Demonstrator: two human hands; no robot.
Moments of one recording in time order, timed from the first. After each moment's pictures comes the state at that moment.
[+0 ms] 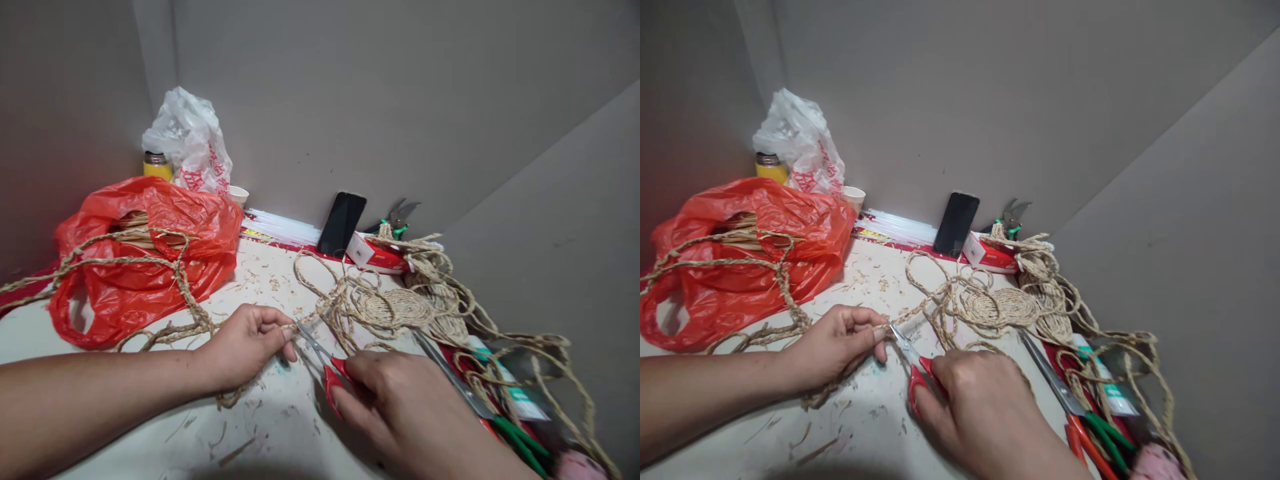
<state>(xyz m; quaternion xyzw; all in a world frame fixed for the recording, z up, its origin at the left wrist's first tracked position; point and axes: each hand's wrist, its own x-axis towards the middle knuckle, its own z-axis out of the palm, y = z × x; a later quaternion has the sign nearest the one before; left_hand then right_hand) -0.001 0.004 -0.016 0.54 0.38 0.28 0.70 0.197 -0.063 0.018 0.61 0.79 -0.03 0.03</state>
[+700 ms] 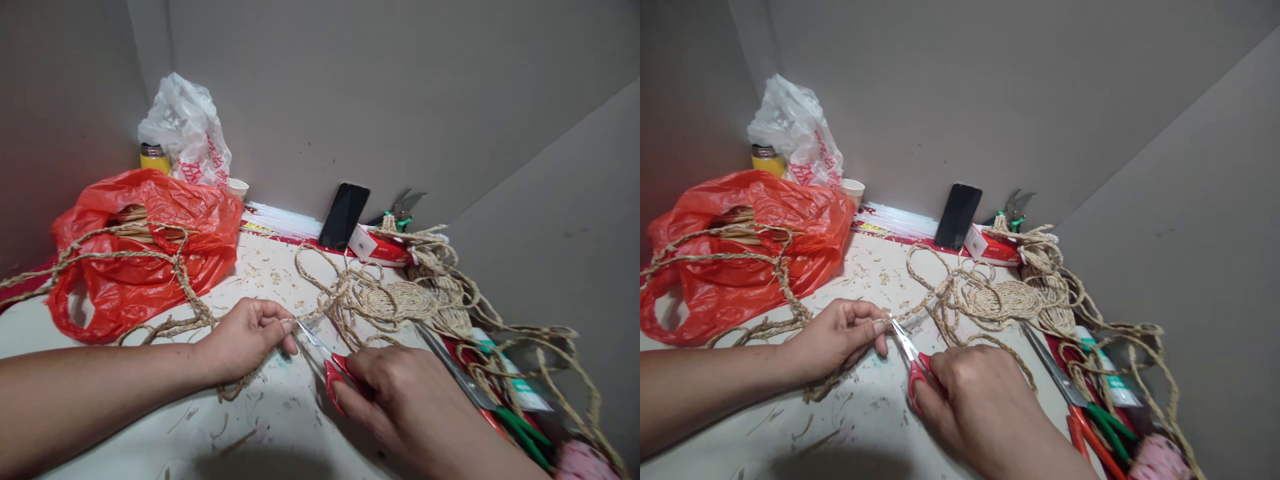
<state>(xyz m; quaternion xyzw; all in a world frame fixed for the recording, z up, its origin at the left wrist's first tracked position) -0.001 0.005 -0.015 0.56 0.39 0.25 0.69 0.200 -0.064 0.011 0.59 0.81 -0.02 0.00</state>
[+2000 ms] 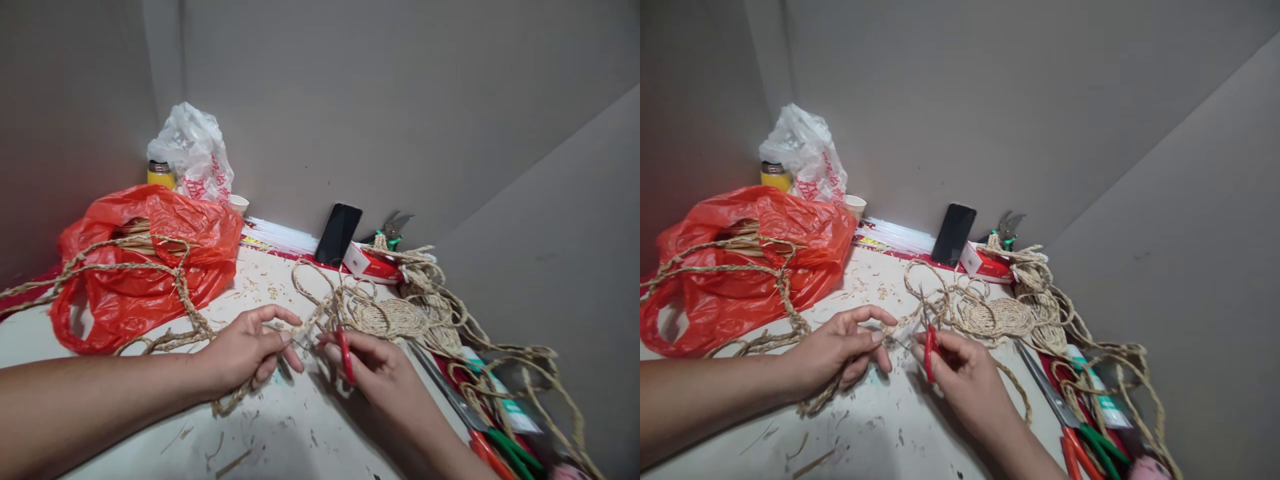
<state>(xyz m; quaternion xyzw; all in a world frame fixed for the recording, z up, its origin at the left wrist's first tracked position) -0.002 0.009 -0.021 0.48 0.31 0.28 0.77 0.200 -0.038 -0.005 0.61 0.59 -0.39 -0.36</state>
